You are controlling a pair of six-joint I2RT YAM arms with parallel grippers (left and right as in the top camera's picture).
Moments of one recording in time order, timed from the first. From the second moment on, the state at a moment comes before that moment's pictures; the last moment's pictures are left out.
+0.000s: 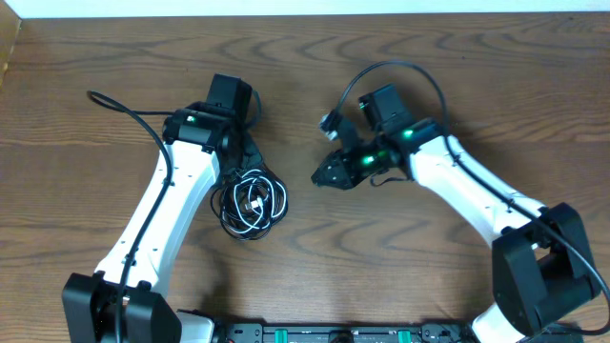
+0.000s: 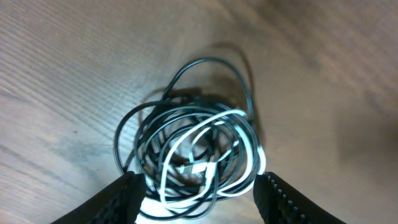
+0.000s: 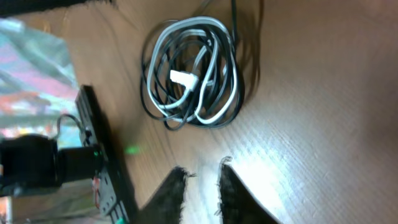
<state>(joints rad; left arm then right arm) -0.24 1.55 1.29 -1.10 -0.11 -0.72 0.50 1.77 1.23 -0.58 -0.77 0.07</state>
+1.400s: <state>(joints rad) -0.05 1.87 1.18 -1.02 0.18 -0.43 0.90 2.02 1.23 -0.27 -0.32 0.75</state>
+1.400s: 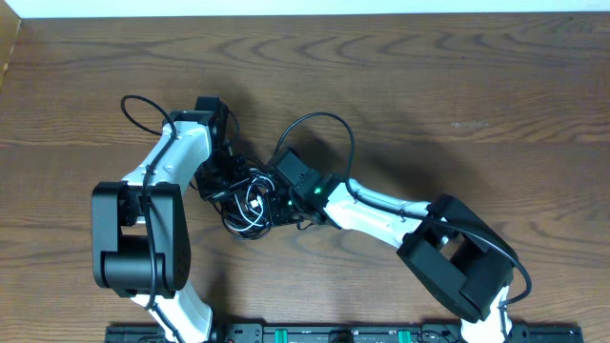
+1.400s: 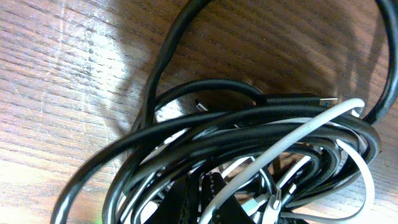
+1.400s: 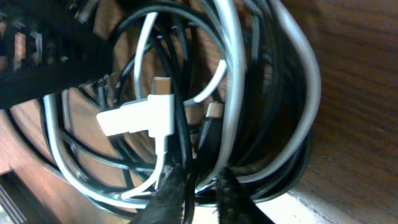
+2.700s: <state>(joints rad) -0.06 1.87 1.14 -0.94 0.23 -0.48 0.57 1.84 1.23 -0.50 -0.57 0.42</state>
